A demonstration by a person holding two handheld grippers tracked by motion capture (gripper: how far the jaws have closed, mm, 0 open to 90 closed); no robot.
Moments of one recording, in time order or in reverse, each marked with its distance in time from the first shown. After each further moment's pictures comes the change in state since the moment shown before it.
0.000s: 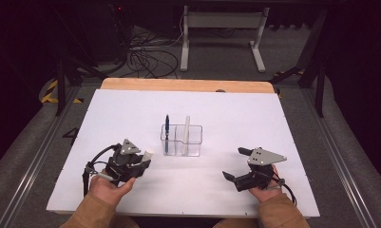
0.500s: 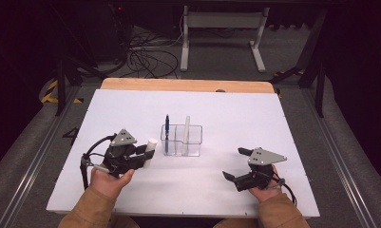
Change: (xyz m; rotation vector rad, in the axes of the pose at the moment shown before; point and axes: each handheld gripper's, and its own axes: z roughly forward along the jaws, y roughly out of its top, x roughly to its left) left arm 0.005 0.024 -0.016 -0.136 -0.106 0.014; right arm -0.001 -0.002 0.001 -0.006 0.005 0.009
